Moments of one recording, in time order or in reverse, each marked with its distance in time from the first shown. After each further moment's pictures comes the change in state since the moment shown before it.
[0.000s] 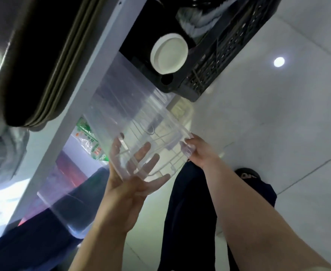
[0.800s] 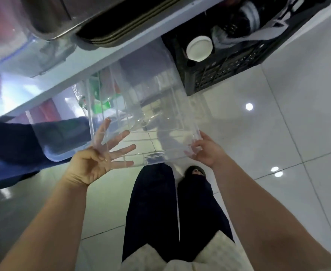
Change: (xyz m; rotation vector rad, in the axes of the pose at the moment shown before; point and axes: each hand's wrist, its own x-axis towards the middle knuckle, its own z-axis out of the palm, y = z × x) left_hand -0.080 -0.036 -0.083 -0.628 -0.351 -0.078; right_hand -0.159 -0.060 -0.027 -0.435 0.131 0.090
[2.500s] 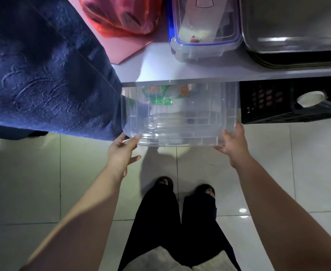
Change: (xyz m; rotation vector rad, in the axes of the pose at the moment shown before) left_hand -0.108 0.044 -0.153 0.200 0.973 0.304; right_hand -0.010 0.071 0.202 -0.857 0.286 -0.592
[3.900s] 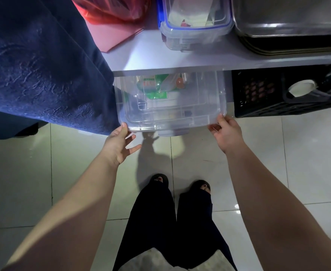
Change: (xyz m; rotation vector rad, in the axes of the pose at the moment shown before) left_hand 0.024 -0.007 0.008 -0.130 -0.155 -0.155; right_hand 0.000 -0.008 0.005 0.418 -0.007 0.050
